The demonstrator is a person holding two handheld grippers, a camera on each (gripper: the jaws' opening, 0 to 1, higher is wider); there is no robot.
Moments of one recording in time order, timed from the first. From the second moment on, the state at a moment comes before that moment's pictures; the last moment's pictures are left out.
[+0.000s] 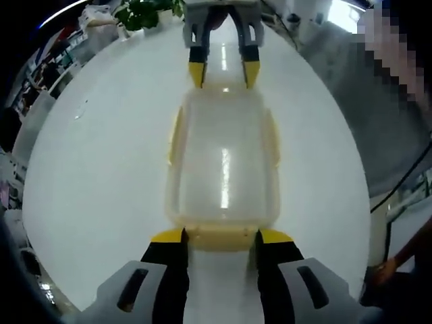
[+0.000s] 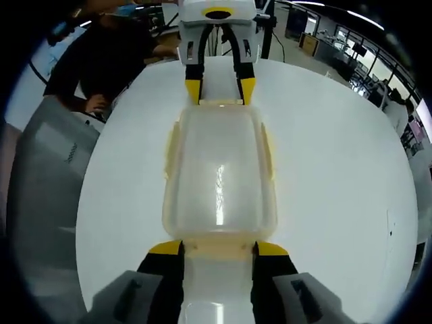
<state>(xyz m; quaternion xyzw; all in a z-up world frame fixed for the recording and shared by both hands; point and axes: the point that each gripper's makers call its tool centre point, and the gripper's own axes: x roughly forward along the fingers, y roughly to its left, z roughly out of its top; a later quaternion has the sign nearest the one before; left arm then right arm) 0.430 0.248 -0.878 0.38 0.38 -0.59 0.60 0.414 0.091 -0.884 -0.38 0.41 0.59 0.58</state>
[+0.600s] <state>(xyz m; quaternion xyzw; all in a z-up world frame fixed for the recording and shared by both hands) 0.412 0.251 -0.853 0.38 0.39 -0.59 0.60 0.400 0.092 -0.860 -0.37 0.40 0.61 0.58</state>
